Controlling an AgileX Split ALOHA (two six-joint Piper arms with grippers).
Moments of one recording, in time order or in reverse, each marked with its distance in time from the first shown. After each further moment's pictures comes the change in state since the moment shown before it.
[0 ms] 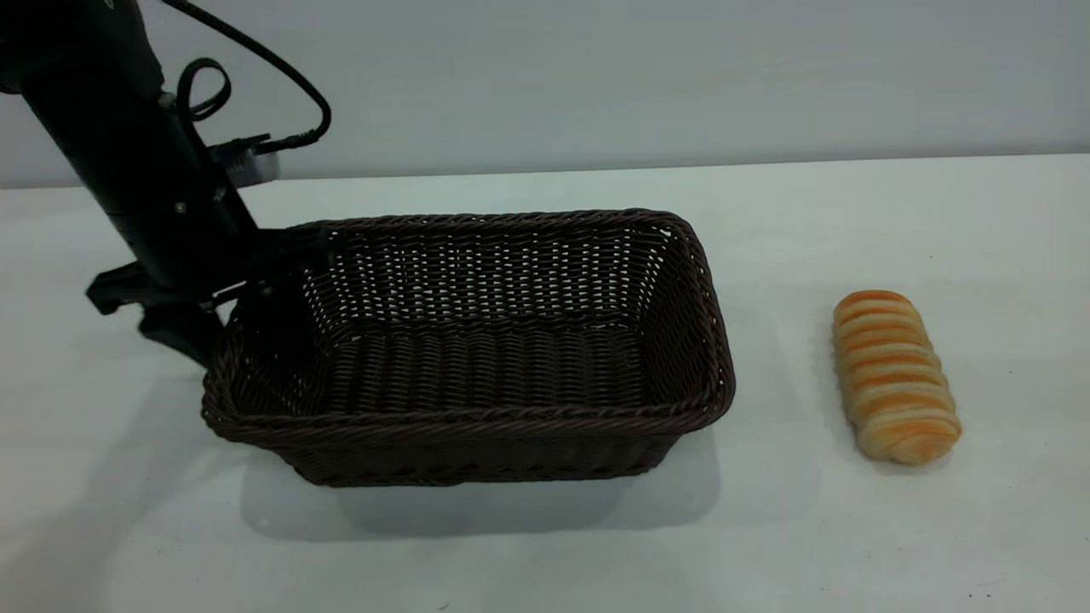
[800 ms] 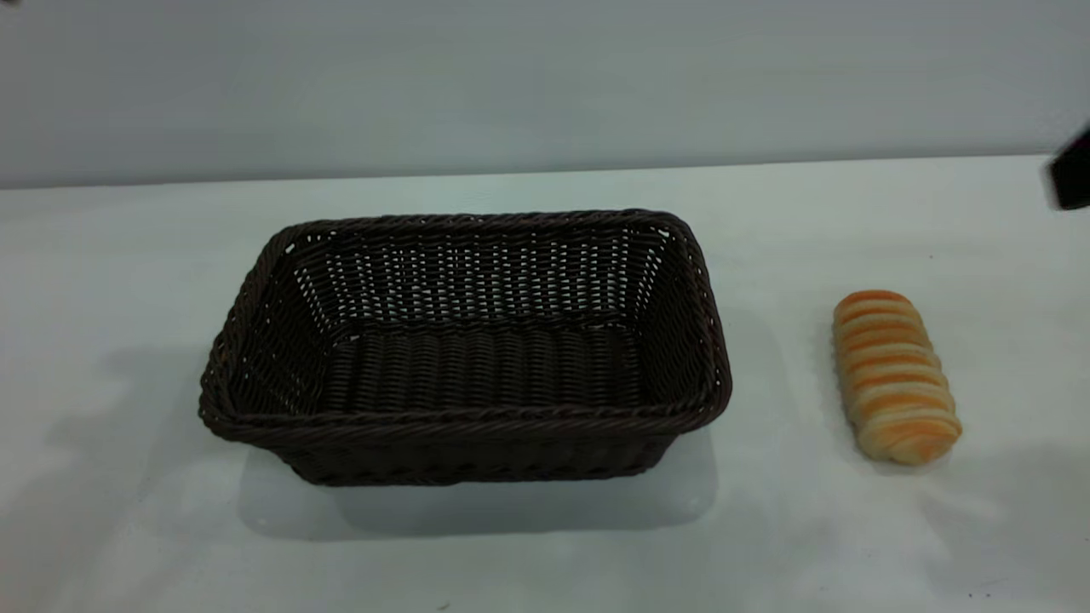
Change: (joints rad) left arm 0.001 -0.651 0.000 0.204 0.164 -0.126; right arm 0.018 0.670 -0.085 0.527 -0.300 -0.420
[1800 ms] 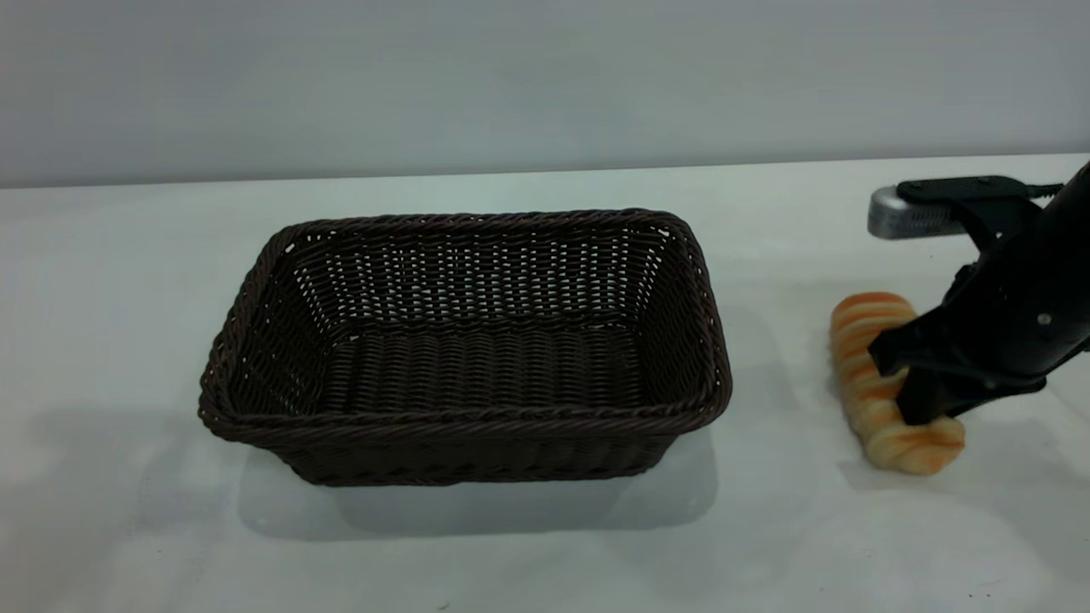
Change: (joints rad) left arm 0.000 -0.193 0.000 0.000 0.137 -0.001; right arm 0.140 0.704 -0.196 0.071 -0.375 -0.152
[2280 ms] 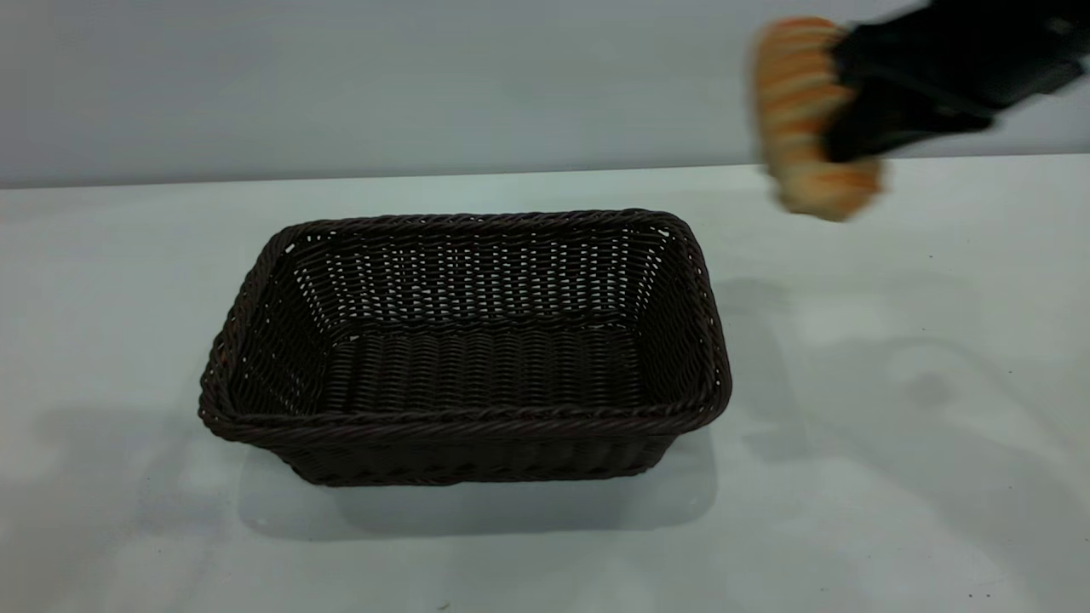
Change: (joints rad) left arm 0.000 0.000 0.000 0.001 0.000 0.044; right arm 0.108 -0.352 -0.087 0.079 0.158 0.015
